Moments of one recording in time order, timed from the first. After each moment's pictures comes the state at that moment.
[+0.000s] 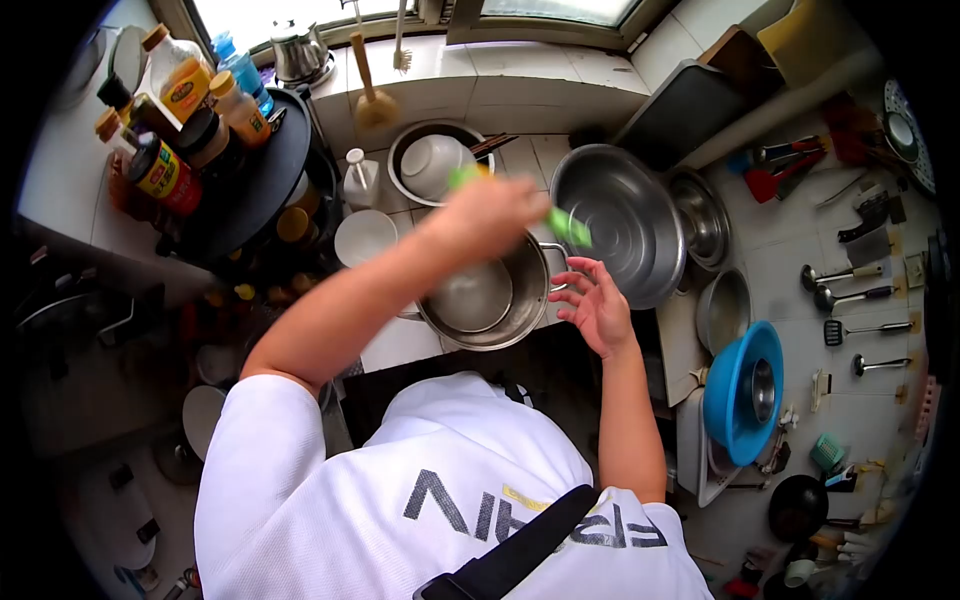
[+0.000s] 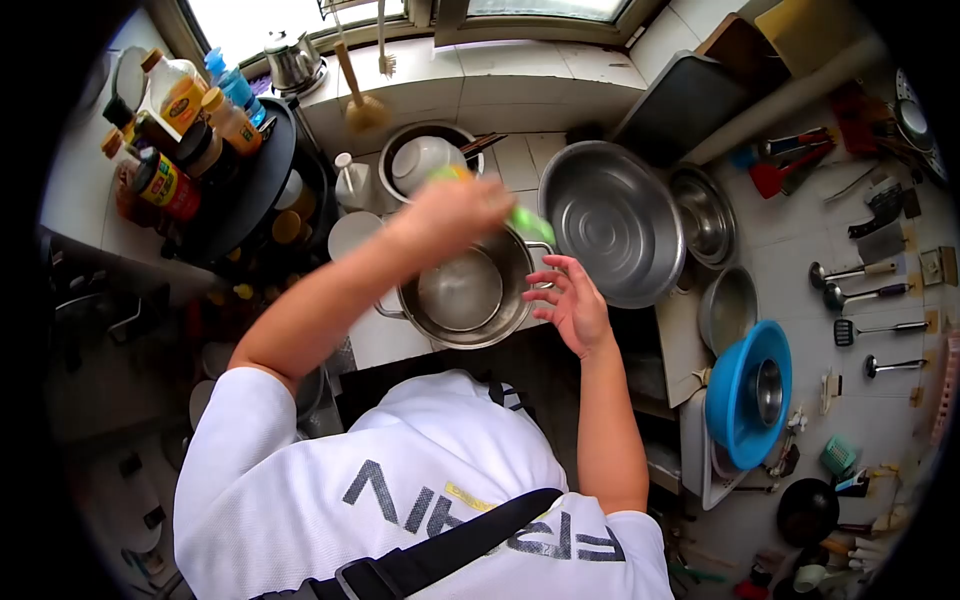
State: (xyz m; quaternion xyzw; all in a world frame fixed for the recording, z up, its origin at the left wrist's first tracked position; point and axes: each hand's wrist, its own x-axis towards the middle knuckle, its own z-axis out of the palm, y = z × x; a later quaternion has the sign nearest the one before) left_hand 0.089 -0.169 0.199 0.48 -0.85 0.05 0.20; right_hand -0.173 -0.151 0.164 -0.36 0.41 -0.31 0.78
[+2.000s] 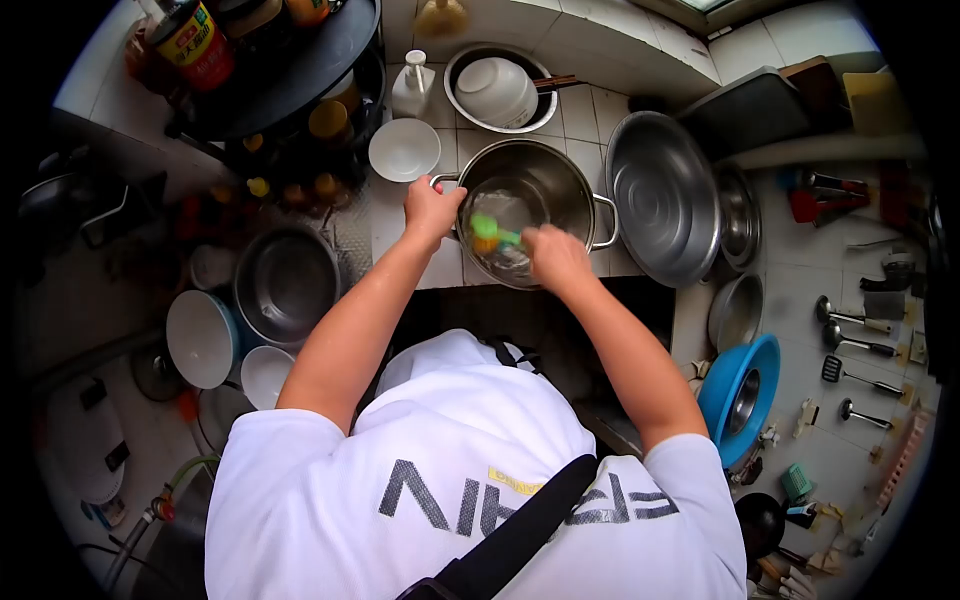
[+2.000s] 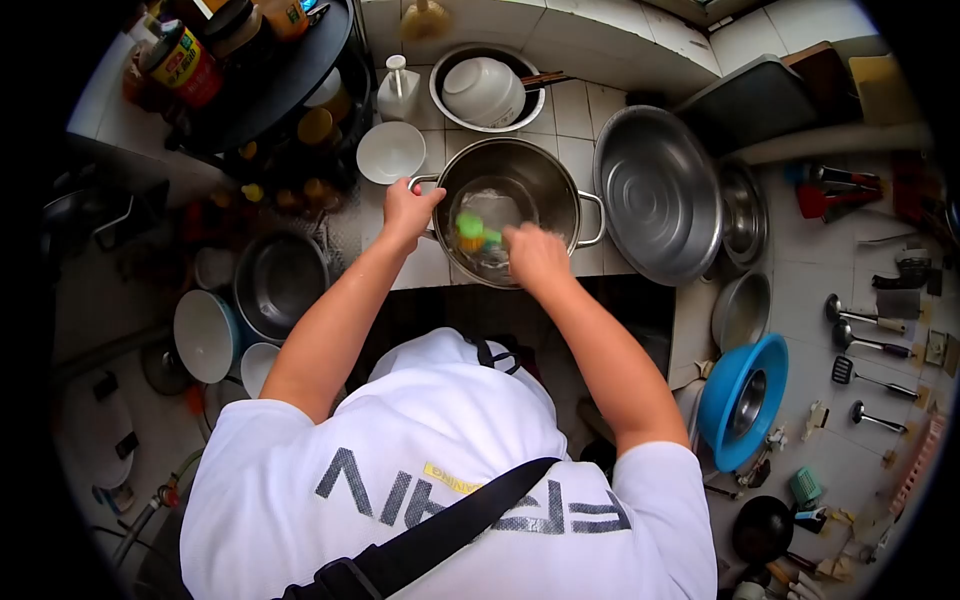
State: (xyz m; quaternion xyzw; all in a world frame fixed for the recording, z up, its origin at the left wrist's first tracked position) left_hand 0.120 -0.069 0.029 0.79 -0.16 -0.37 0.46; right_hand -0.093 -0.139 0.076 -0.91 0.38 0.11 0.10
